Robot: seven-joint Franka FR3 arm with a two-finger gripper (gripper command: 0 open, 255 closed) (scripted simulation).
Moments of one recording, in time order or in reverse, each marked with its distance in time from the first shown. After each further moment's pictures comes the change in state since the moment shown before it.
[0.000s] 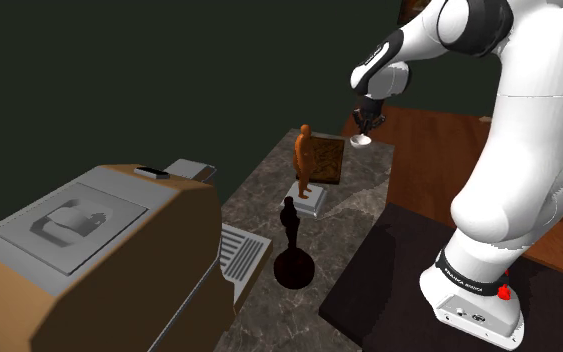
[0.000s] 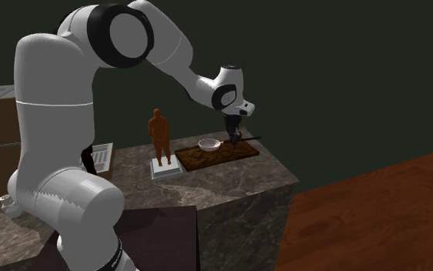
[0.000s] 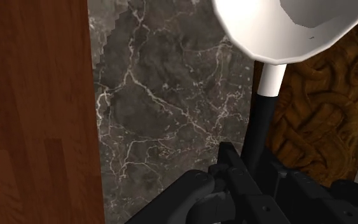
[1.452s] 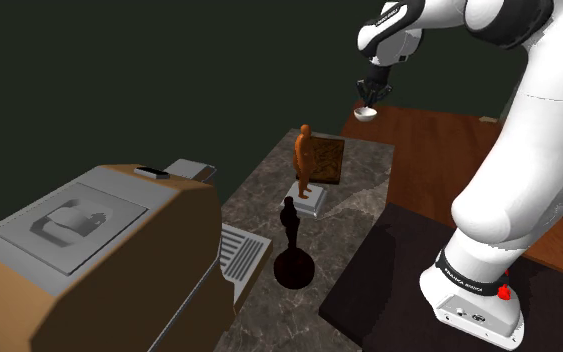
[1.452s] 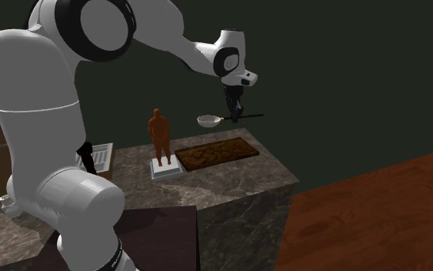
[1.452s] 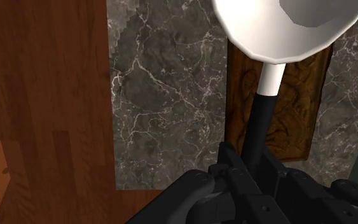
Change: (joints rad) arm 0.018 -0.144 -0.022 0.129 -0.078 -0.264 0.059
